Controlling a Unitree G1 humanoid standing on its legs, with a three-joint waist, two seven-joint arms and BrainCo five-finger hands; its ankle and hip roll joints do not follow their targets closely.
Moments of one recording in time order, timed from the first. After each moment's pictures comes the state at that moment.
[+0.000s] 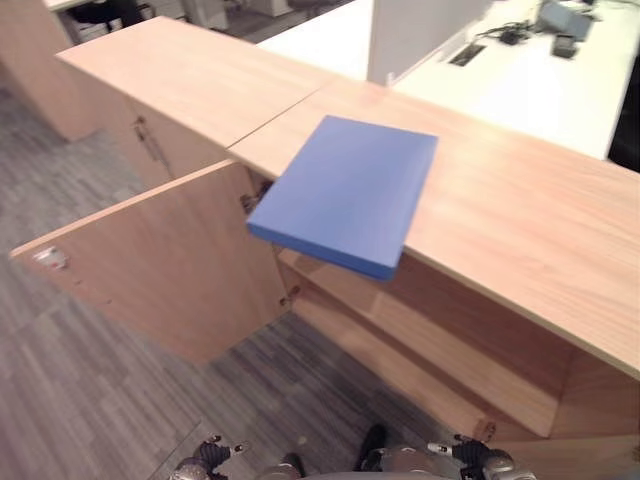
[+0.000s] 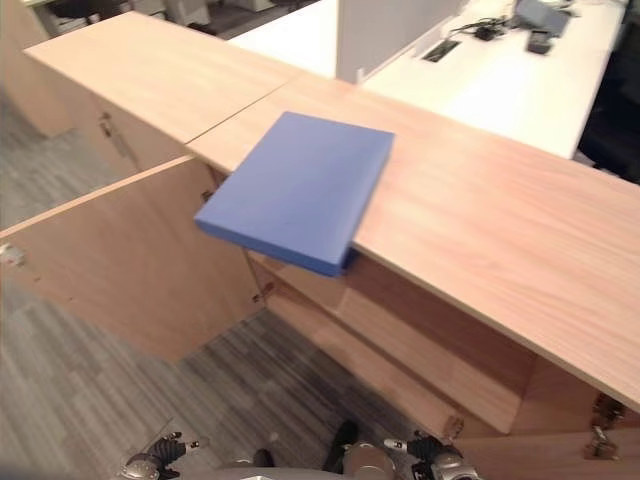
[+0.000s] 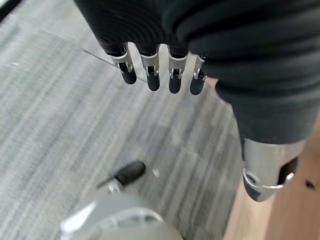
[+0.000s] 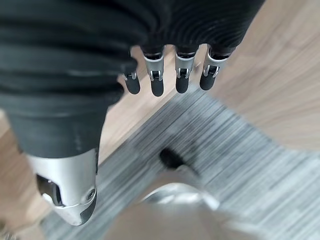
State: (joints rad) left arm -0.04 0.27 -0.20 1.25 -0.05 -0.04 0.06; right arm -0.06 -0.31 0.23 1.30 0.14 0.03 0.04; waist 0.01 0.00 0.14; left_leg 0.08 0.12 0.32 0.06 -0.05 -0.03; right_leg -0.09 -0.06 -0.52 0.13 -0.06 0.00
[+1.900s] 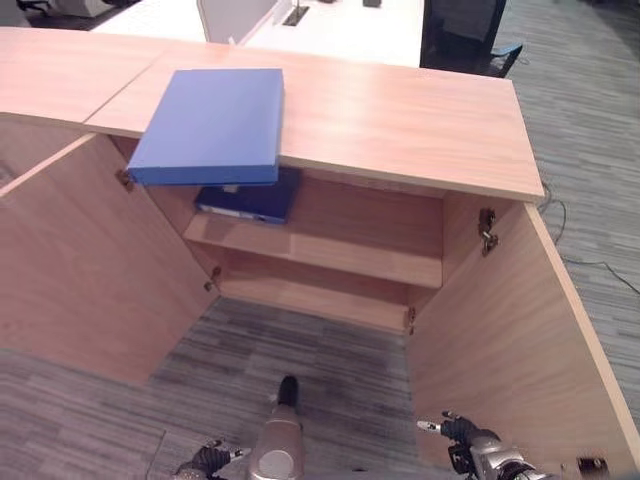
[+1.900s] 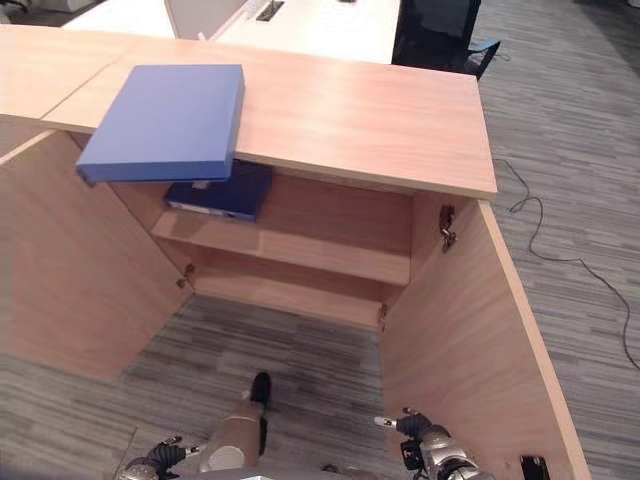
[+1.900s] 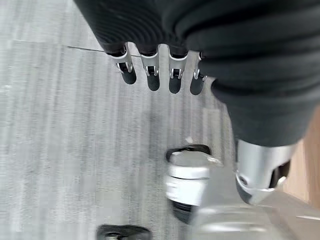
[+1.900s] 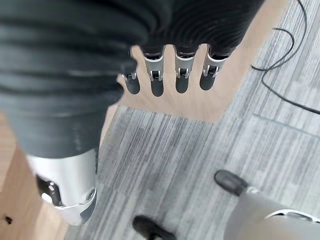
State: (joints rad) left arm -0.02 0.28 -0.20 1.29 -0.11 -0.04 0.05; right arm -0.17 -0.29 0.31 1.27 0.25 0.00 0.02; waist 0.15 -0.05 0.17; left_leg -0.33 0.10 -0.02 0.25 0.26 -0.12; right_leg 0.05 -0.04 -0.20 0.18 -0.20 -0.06
